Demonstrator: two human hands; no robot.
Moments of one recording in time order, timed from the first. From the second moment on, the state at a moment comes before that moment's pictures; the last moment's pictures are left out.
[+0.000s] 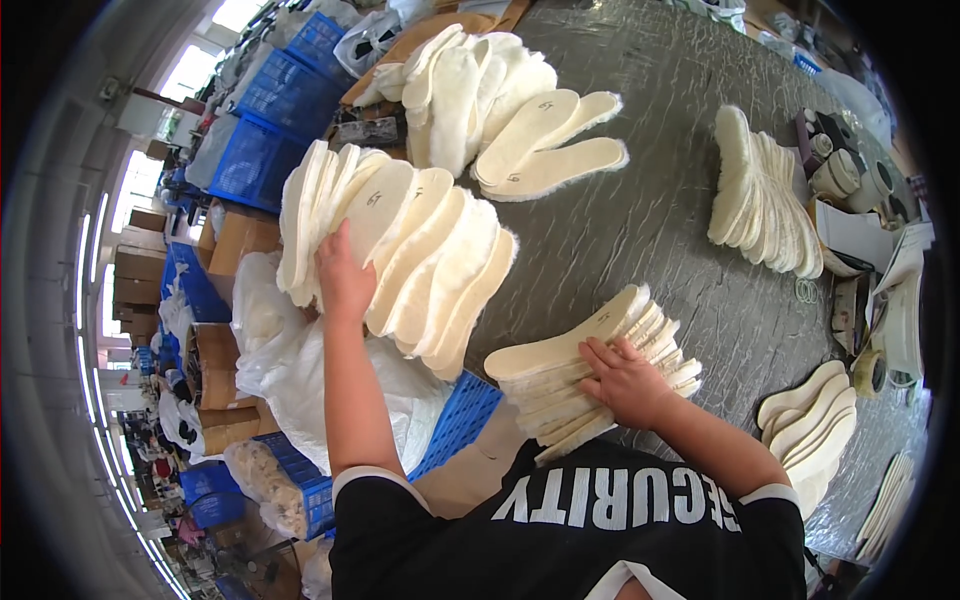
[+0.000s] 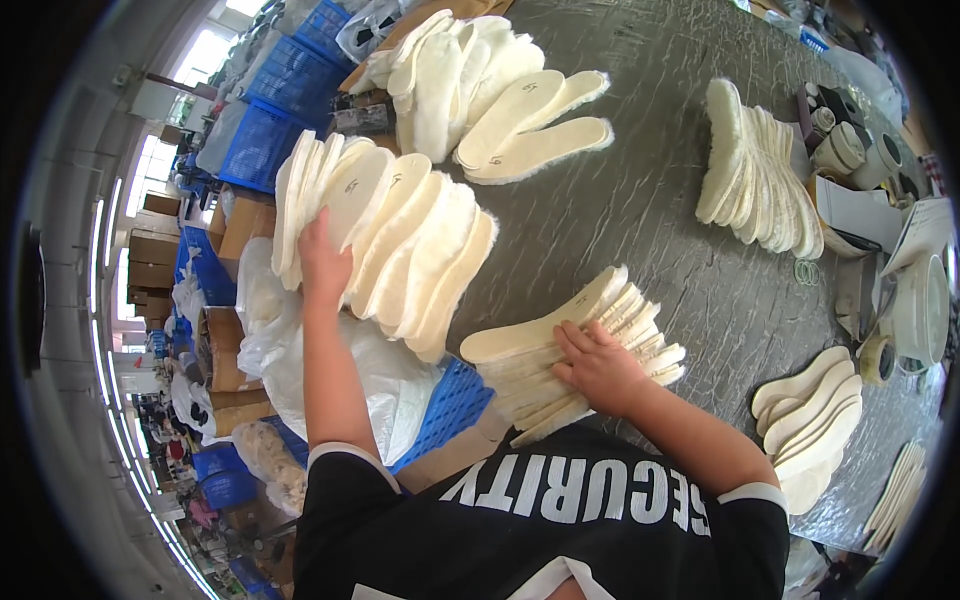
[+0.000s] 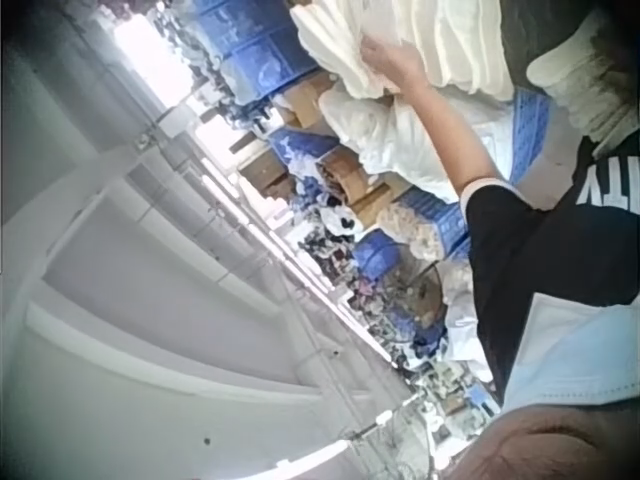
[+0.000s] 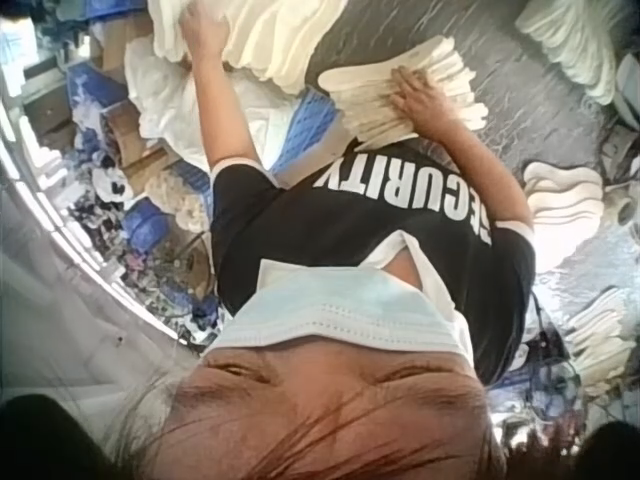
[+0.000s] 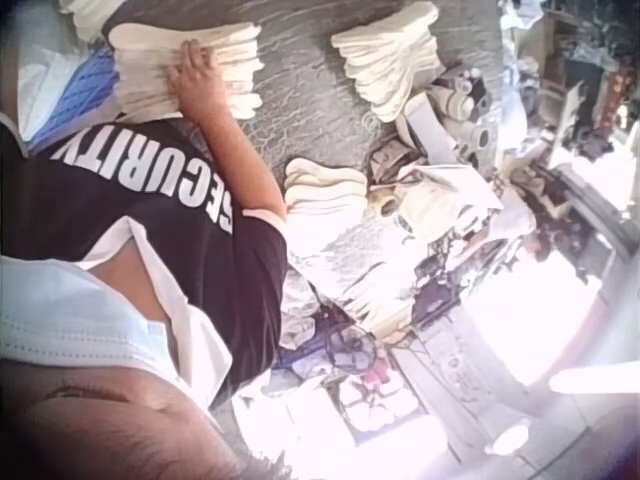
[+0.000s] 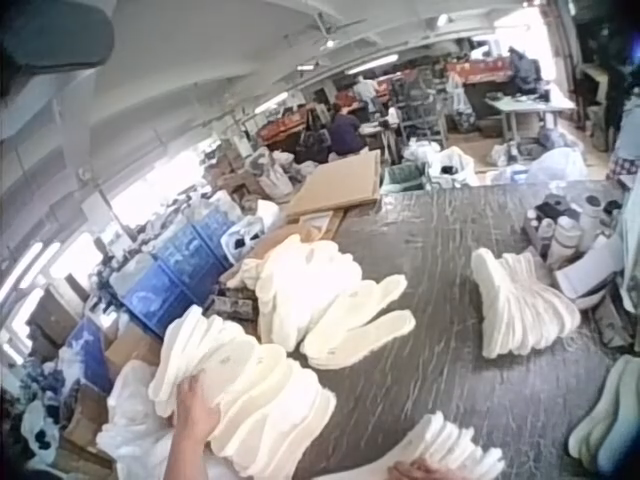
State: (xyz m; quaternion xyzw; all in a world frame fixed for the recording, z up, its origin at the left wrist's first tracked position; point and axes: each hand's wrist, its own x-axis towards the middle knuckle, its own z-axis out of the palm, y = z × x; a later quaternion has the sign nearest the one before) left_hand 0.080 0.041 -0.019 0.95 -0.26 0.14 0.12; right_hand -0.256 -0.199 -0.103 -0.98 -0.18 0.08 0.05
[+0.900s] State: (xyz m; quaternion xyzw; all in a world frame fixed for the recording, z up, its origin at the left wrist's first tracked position) left_hand 0.045 -0.044 -0.025 0.74 -0.25 -0.51 0.37; right_hand -0.259 -0.200 -0.110 -0.98 -0.18 0.04 0.07
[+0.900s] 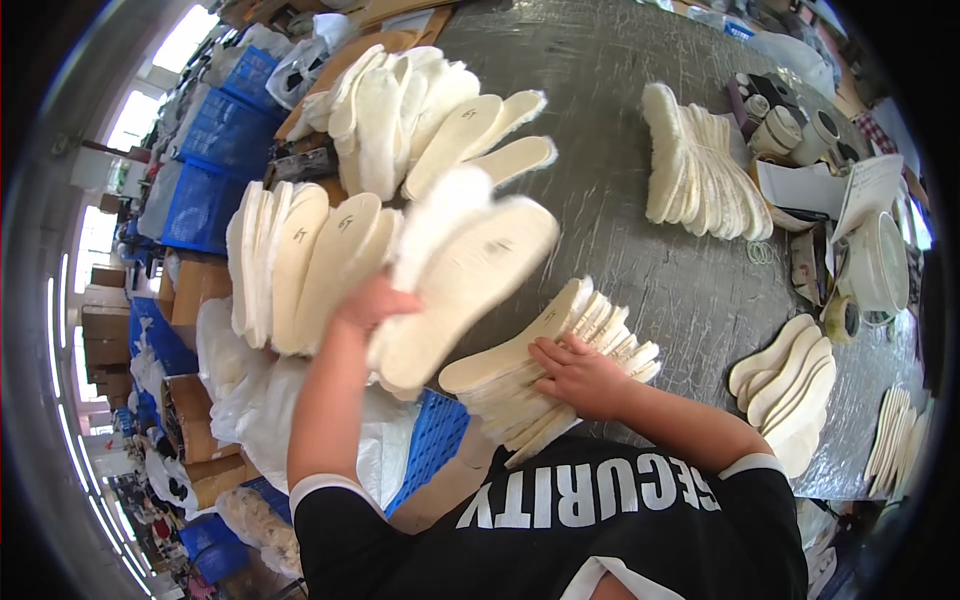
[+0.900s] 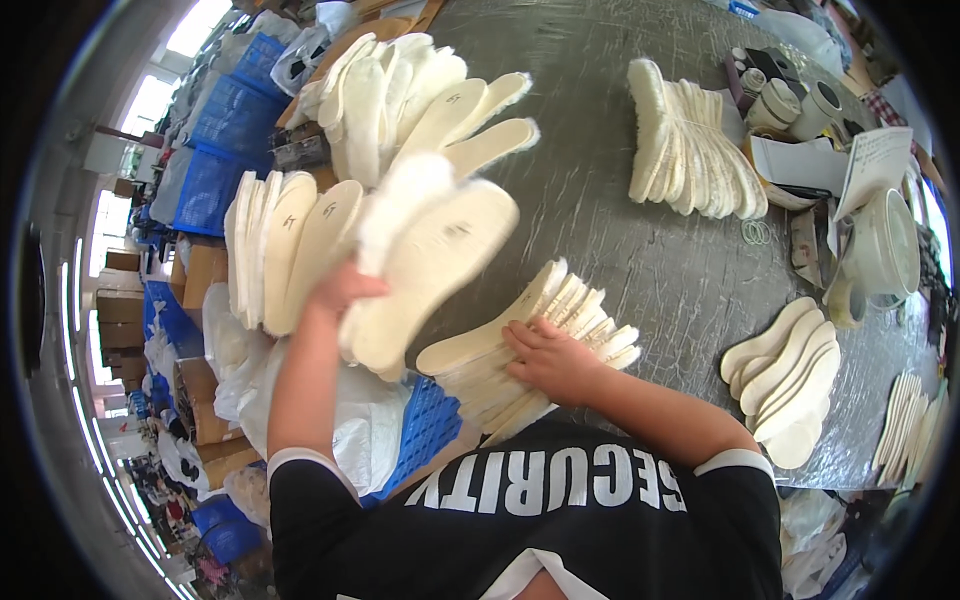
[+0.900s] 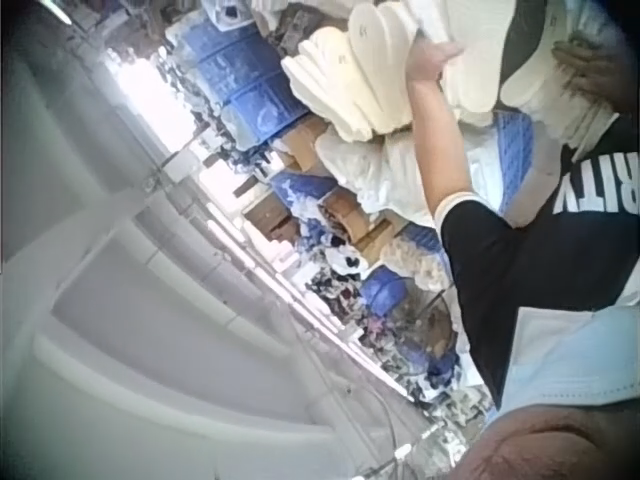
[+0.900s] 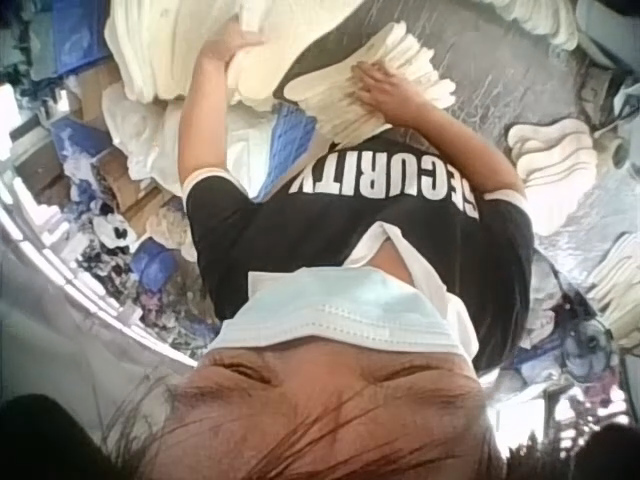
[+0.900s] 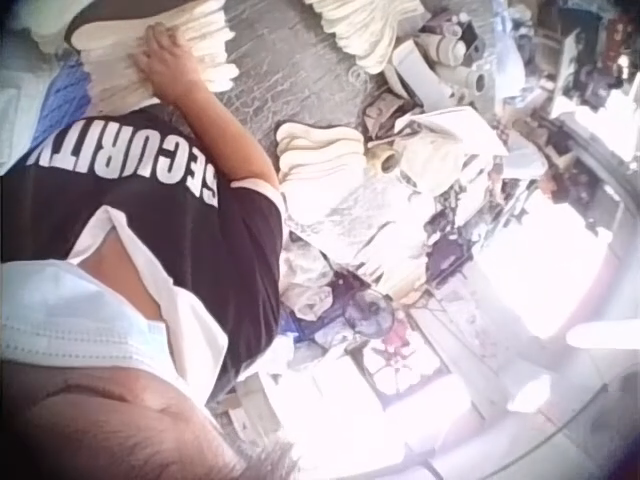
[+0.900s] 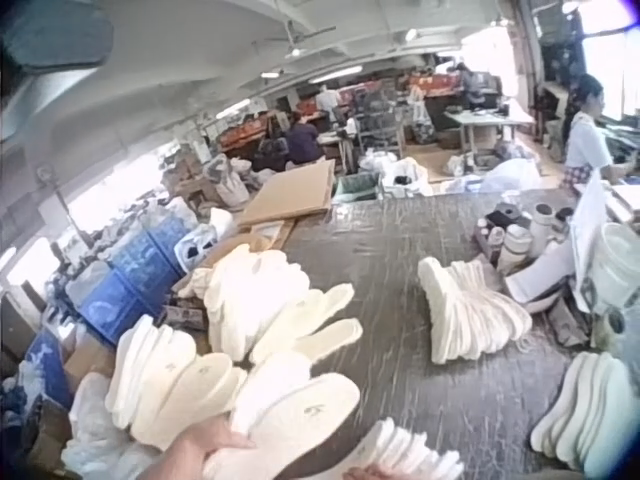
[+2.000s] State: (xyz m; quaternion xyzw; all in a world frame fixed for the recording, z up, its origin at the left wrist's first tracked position) left_hand -0.072 -0.074 -0.141 0.74 -0.48 -0.39 0.26; right_hand -0.276 -0.169 -0.118 -1.00 -0.05 -0.06 0.03
